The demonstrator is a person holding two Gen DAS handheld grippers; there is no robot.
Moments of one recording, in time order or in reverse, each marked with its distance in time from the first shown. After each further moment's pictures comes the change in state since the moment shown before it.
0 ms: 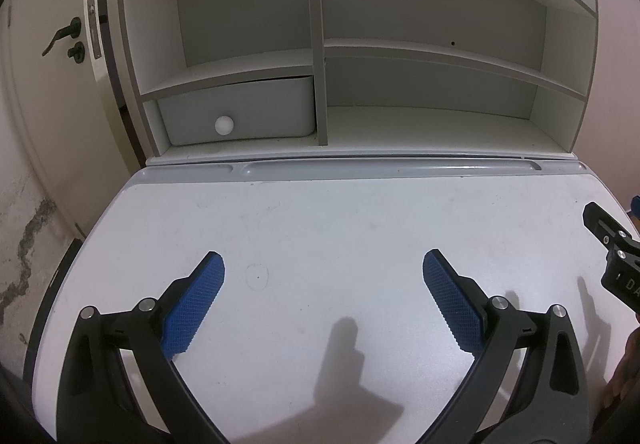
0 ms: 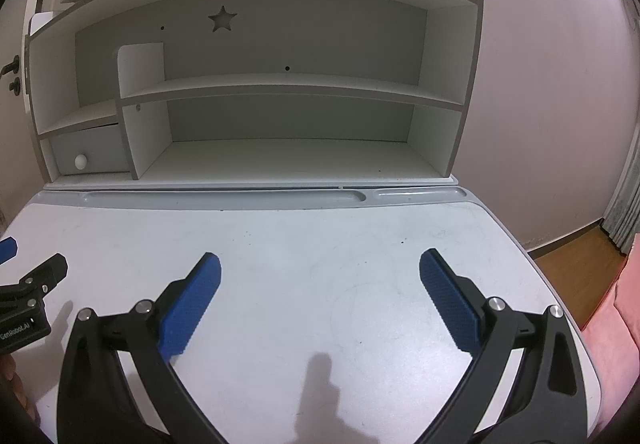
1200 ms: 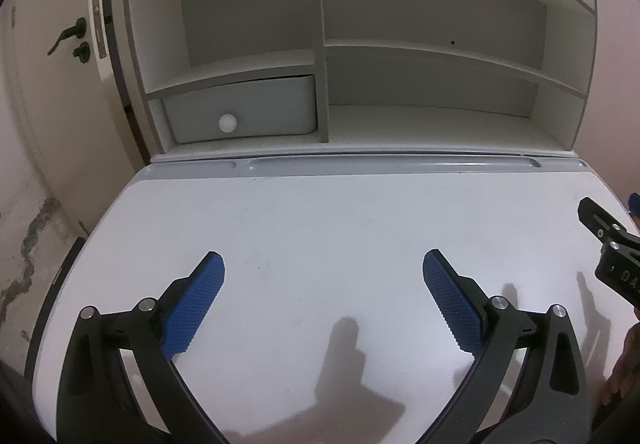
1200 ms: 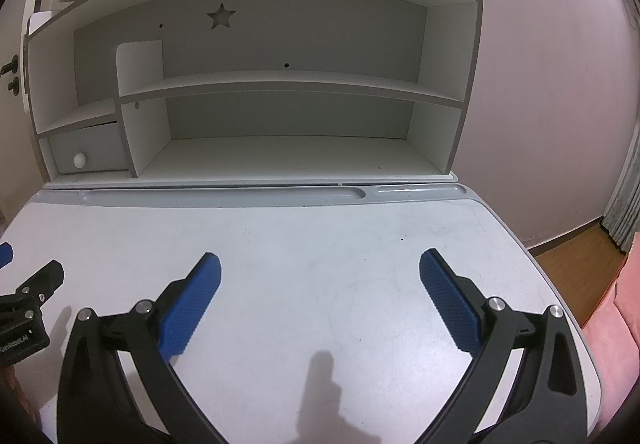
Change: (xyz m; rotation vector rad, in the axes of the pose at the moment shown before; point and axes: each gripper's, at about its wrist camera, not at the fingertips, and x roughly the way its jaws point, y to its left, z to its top) left arm -0.007 -0.005 -0.005 -0.003 0.003 0.009; right arm 0.002 -0.001 0.000 -0.003 0.011 -0.004
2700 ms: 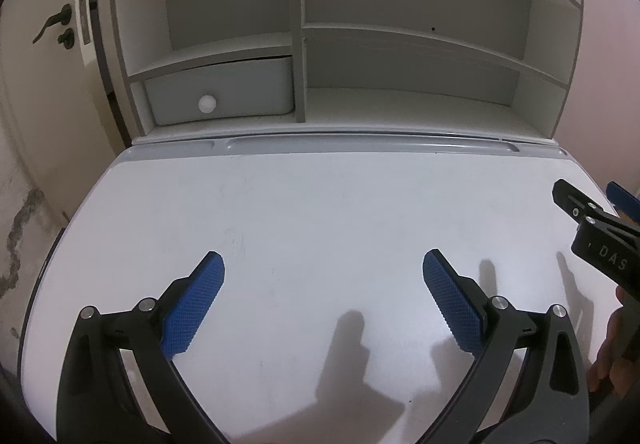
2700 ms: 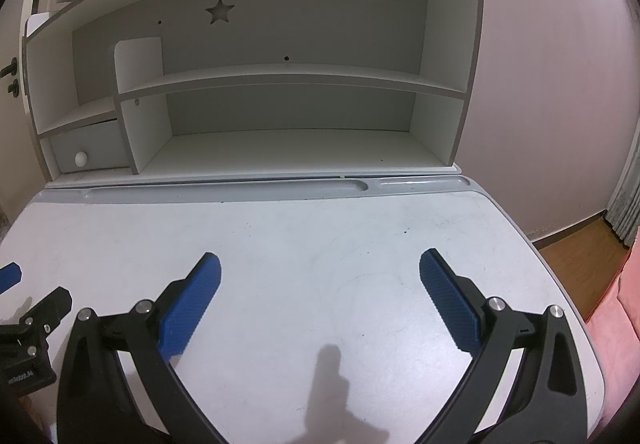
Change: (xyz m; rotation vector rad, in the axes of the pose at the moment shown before) left arm -0.005 -0.007 -0.013 -0.010 0.049 -0.059; right arm 0.002 0.004 0.001 0.027 0.027 0.006
